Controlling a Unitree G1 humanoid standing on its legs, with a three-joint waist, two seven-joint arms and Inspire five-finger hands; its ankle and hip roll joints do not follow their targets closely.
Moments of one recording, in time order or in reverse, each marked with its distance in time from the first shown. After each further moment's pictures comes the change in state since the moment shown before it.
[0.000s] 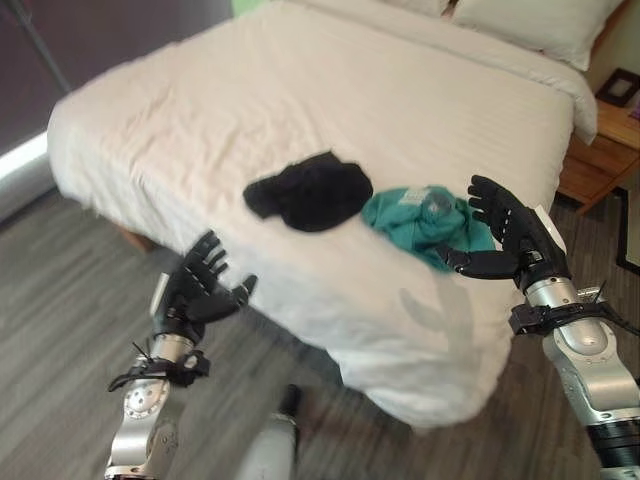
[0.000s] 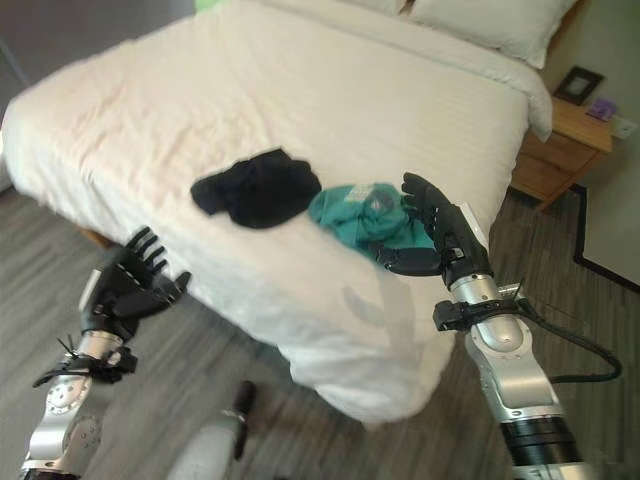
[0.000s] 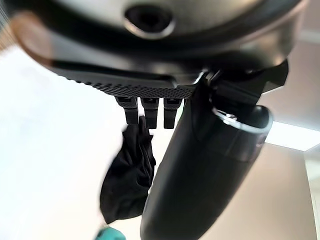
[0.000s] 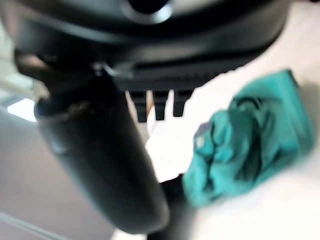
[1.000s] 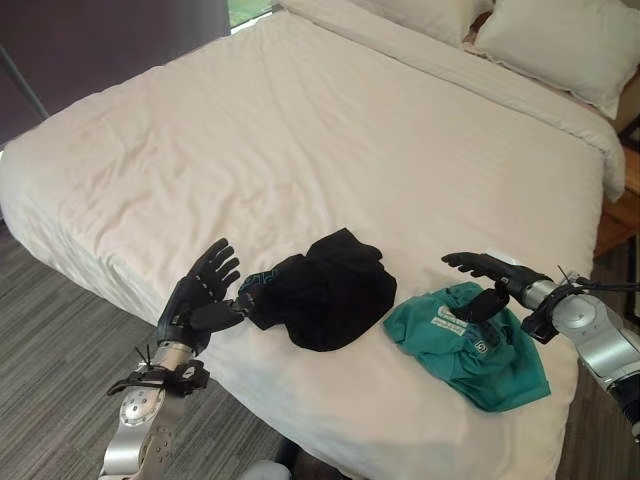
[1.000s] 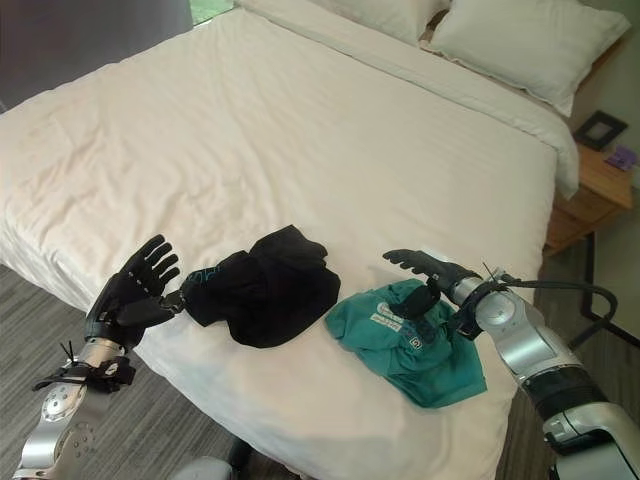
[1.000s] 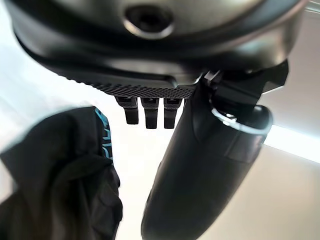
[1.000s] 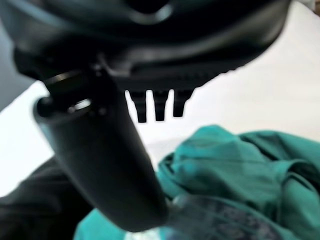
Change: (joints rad) left arm 0.086 0.030 0.027 -0.021 -0.053 0.027 -0.053; right arm -0.189 -0.142 0.252 0.210 -0.171 0.126 0.255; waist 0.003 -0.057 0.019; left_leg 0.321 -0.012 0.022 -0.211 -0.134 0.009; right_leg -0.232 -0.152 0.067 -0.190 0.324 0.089
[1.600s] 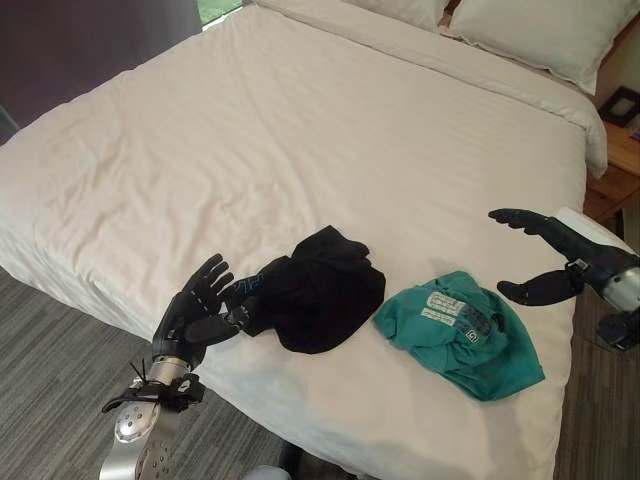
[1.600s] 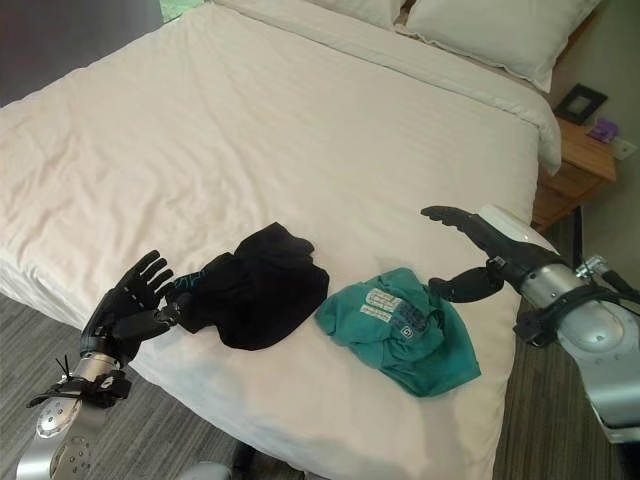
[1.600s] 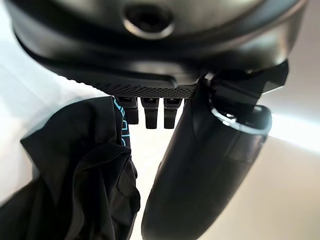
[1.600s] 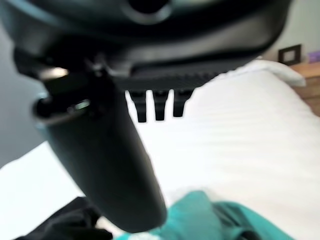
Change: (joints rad) left arm 0.044 -0.065 0.047 -0.014 0.020 0.016 -0.021; right arm 0.517 -0.109 -0.598 -0.453 -0.008 -0.012 0.019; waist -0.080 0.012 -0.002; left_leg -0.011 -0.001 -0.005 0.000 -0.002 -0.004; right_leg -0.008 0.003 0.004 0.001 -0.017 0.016
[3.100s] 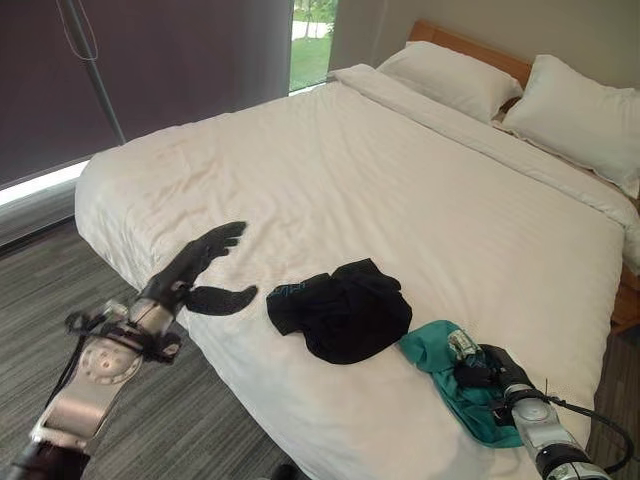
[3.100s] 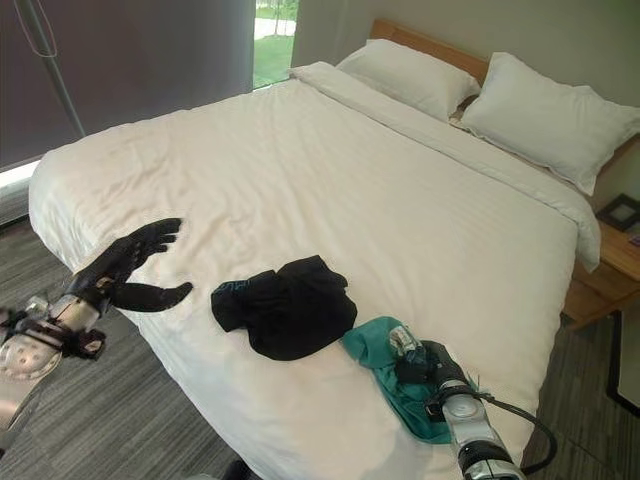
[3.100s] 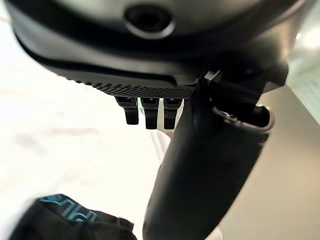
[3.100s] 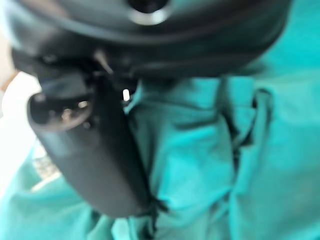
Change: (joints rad) left arm -0.358 0.554 -0.298 -0.087 0.398 -0.001 -0.024; right arm -0.378 0.643 0.382 1.228 -0.016 -0.184 -0.327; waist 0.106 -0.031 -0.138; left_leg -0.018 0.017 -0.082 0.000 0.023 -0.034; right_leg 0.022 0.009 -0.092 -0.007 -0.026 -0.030
